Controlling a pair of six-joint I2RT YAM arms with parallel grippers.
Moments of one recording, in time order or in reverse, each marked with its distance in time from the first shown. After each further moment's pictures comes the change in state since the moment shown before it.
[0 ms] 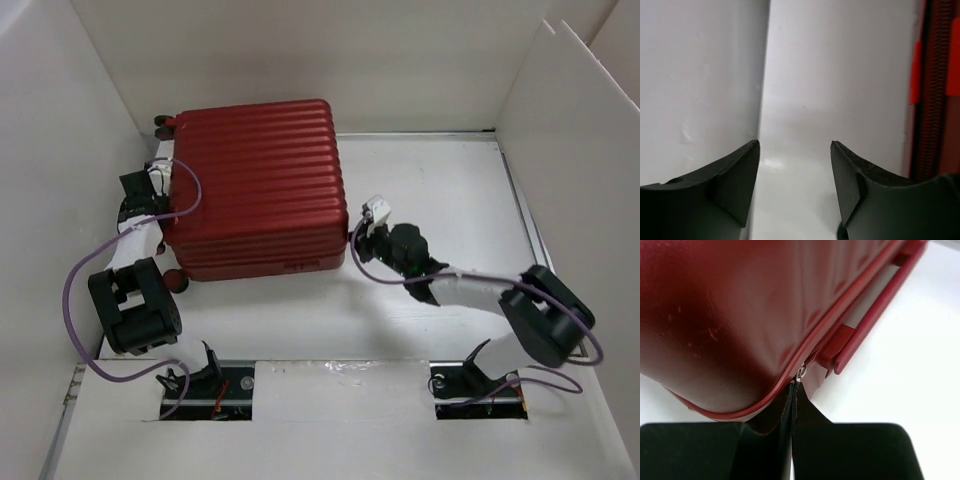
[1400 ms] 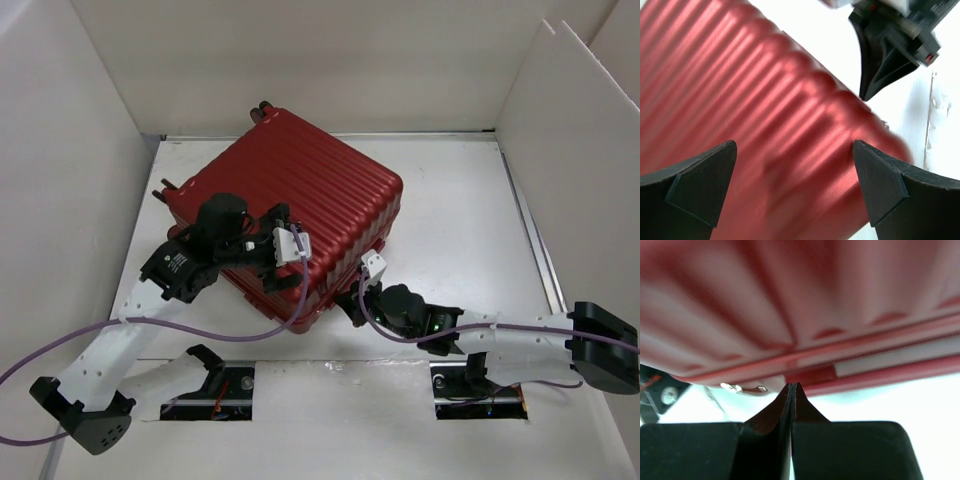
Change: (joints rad) left arm -0.936 -0.562 0.126 -0.549 0.614 0.360; right arm 0.539 -0.409 -0.182 -0.362 0.435 0.335
